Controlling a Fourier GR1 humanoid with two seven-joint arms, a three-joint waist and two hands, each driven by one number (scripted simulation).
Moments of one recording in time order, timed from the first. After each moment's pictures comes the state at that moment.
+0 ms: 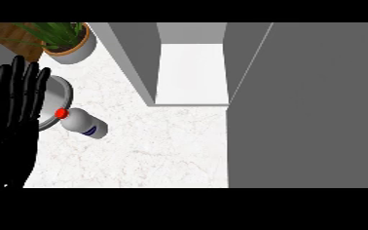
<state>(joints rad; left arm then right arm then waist) 0.00 0.13 0.01 -2.10 0.00 0.00 -0.03 -0.02 -0.09 -0.02 -2.10 -0.05 0.00 0.03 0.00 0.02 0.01</state>
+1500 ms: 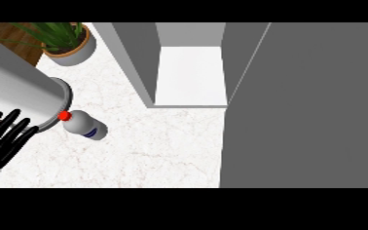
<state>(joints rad) 0.26 0.40 0.31 -1.86 0.91 -0.62 0.30 0.50 -0.01 0.19 -2.30 -0.24 0.12 0.06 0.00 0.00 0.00</state>
